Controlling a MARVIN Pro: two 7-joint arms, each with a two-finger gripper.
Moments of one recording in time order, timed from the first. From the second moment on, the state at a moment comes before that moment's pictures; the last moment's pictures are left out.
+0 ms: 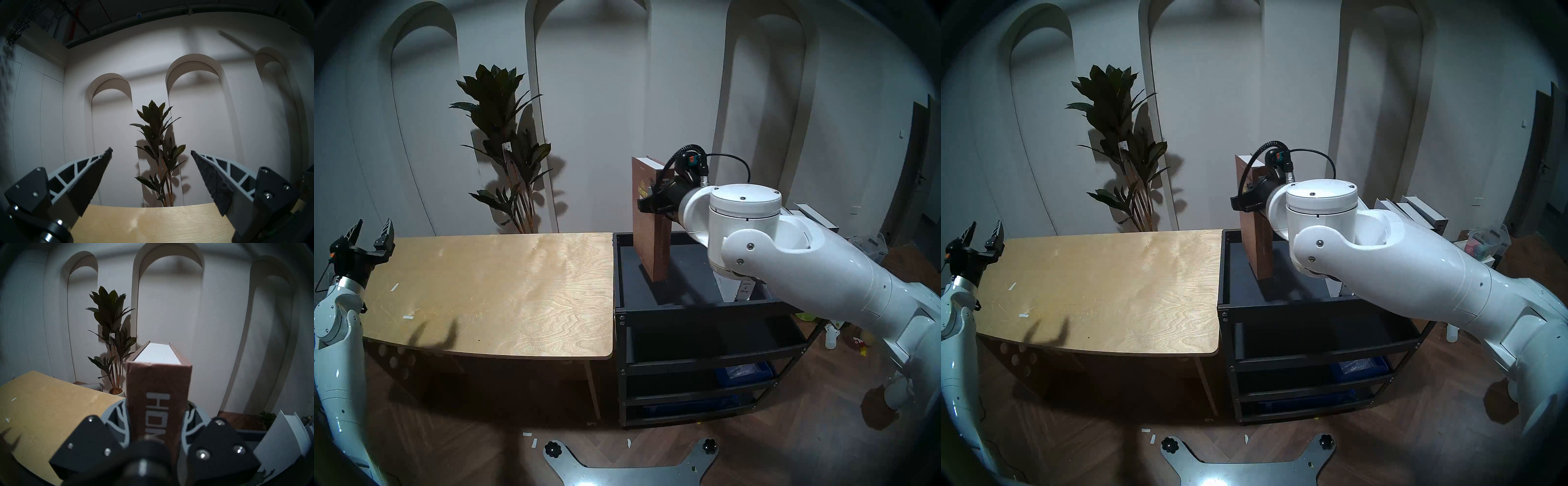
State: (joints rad) left arm 1.70 -0.95 -2.25 -1.52 -0.56 -0.14 -0.38; right arm -0.57 -0.75 0.50 -2.13 1.39 0.42 -0.98
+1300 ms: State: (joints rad) left arm 1.70 -0.95 -2.25 -1.52 -0.56 -0.14 -0.38; right arm -0.89 -0.32 0.59 -2.36 1.38 0.24 -0.81
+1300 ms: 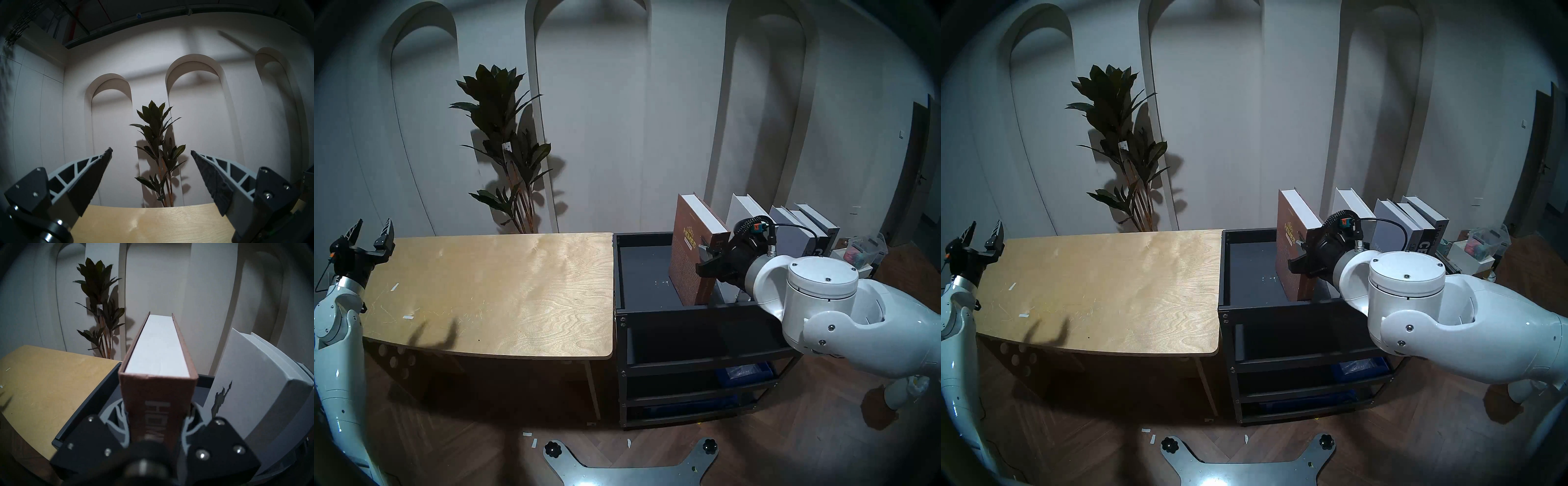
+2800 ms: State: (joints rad) left arm 1.70 -0.95 -2.25 -1.52 -0.56 -0.15 -0.39; right arm -0.79 -0.49 0.55 -2.12 1.27 0.24 -0.54
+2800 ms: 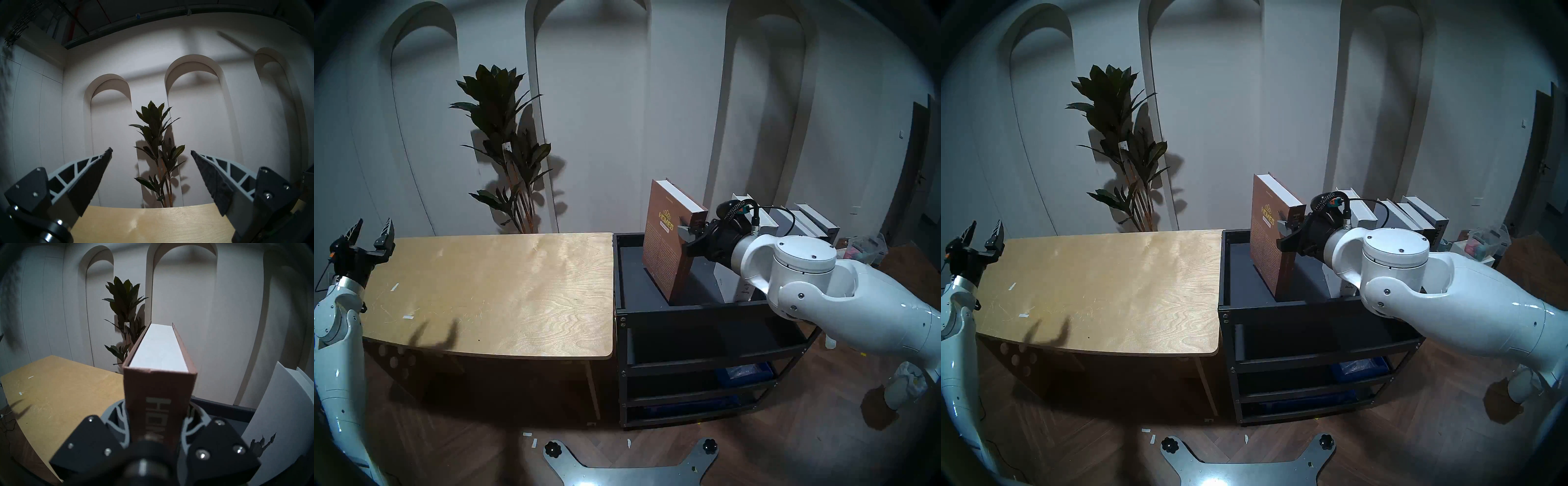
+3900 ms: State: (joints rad) left arm 1.70 -0.95 -2.25 -1.52 -0.56 -0.15 -0.39; right arm -0.75 -0.65 0.50 -2.04 1.22 0.26 -0.62
